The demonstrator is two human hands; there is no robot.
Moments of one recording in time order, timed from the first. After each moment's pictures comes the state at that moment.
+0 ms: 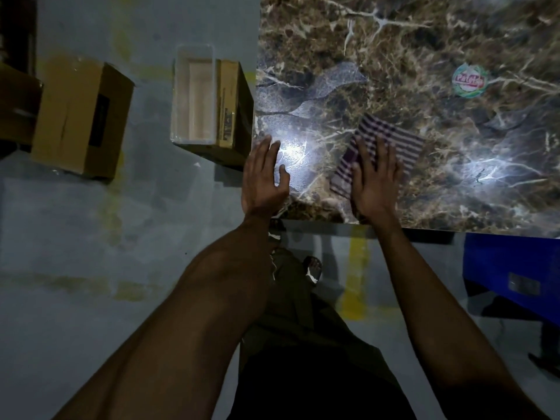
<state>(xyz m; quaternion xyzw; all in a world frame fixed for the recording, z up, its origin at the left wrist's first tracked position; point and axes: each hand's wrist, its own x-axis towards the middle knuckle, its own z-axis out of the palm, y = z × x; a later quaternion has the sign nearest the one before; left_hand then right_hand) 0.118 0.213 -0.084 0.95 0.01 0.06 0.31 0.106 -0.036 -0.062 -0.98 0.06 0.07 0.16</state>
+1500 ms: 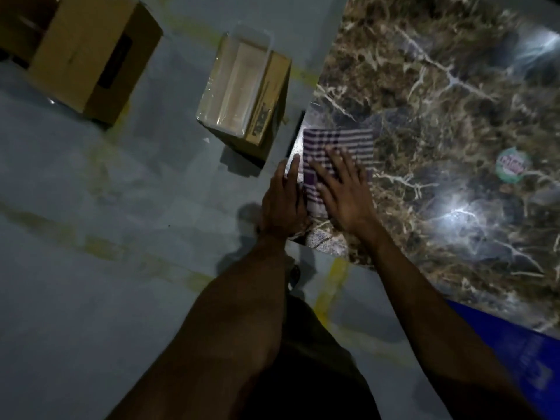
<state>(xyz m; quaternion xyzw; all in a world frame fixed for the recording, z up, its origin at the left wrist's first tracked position) 0.112 0.216 -0.093 0.93 0.11 0.03 0.36 0.184 0.055 -0.061 -0.95 -0.27 0.13 0.12</state>
